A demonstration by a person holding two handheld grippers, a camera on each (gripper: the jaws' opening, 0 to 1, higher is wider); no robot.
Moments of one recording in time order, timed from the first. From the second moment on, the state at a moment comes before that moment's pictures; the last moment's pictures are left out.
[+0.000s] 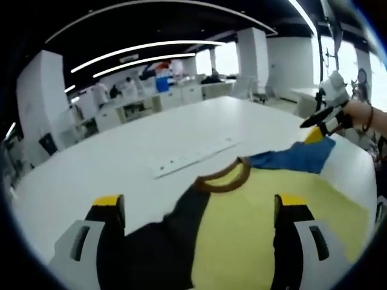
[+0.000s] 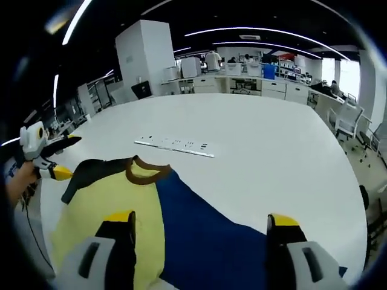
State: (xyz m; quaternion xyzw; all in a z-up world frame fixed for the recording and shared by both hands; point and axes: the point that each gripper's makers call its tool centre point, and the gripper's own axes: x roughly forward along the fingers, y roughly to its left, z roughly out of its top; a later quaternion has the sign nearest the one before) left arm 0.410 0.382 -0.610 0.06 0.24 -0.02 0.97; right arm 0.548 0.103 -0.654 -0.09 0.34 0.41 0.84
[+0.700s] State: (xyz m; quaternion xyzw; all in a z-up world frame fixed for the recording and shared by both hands) left arm 0.342 0.359 -0.600 0.06 0.25 -0.05 0.96; right arm 0.551 -0.009 -0.661 -0.11 0.35 0.34 0.87
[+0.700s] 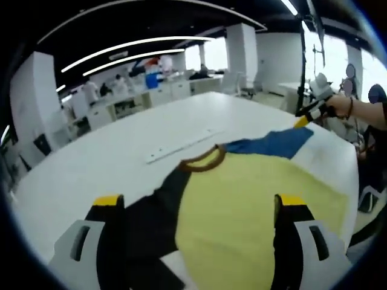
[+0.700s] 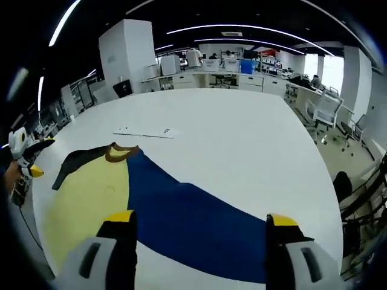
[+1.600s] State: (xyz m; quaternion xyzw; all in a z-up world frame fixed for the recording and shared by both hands) left arm 0.290 0.352 -0.595 0.05 0.25 -0.03 0.97; right arm 0.544 -0.130 -0.699 -0.10 0.40 0.22 0.88
